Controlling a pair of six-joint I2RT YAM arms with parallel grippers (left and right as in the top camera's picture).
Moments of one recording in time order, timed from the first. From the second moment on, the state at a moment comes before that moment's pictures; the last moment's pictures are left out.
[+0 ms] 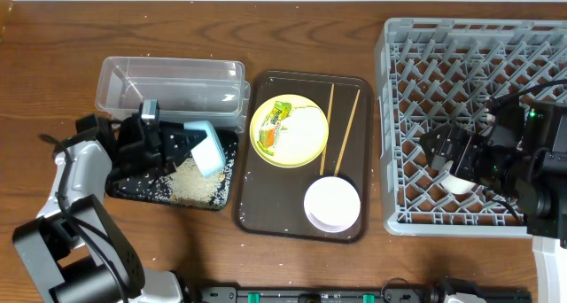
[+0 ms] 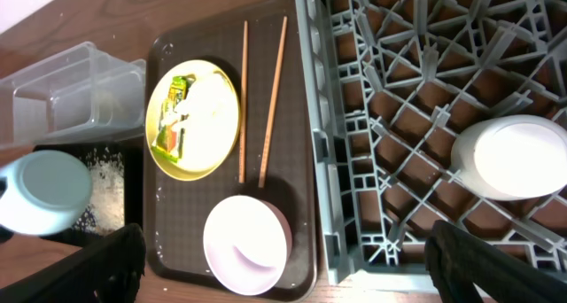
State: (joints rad) left arm 0.44 1.64 0.95 -1.02 1.45 0.10; right arm -0.10 1.05 1.27 -1.19 -0.36 0.28
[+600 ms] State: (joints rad) left arm 0.45 1.64 0.95 -1.05 1.42 0.01; right arm -0.10 1.05 1.27 -1.22 -0.36 0.28
